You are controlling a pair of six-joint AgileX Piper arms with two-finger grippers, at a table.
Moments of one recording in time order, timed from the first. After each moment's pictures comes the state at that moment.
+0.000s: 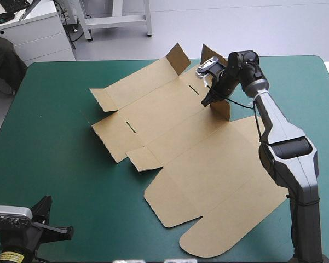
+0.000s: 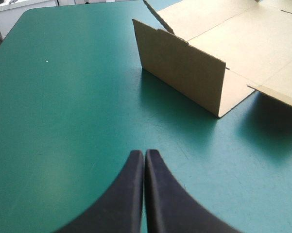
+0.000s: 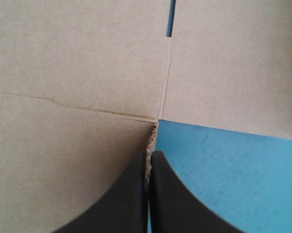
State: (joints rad) left arm 0.09 0.06 -0.41 -0.24 0.79 0.23; right arm 0.27 2.30 -2.31 0.14 1.24 -0.58
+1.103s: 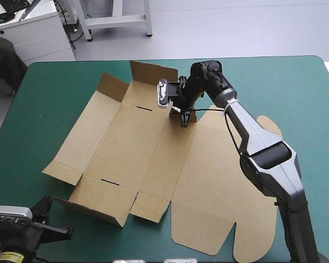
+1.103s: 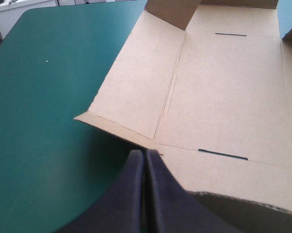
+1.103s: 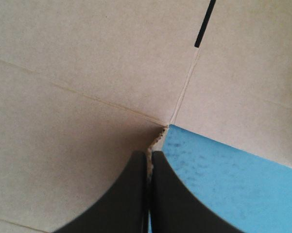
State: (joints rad) left arm 0.09 0.06 -0.41 -0.24 0.79 0.23; right arm 0.47 2.28 -2.31 0.28 1.24 -1.23
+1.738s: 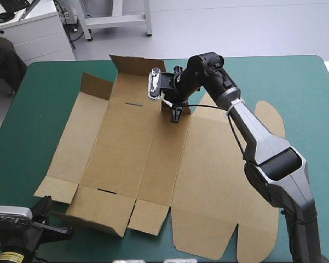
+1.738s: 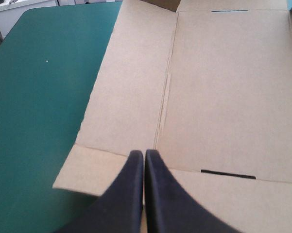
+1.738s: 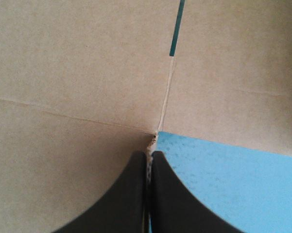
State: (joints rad) left arm 0.09 0.06 -0.41 -0.24 0.79 0.23; right arm 0.54 2.15 -2.31 0.27 1.24 -1.08
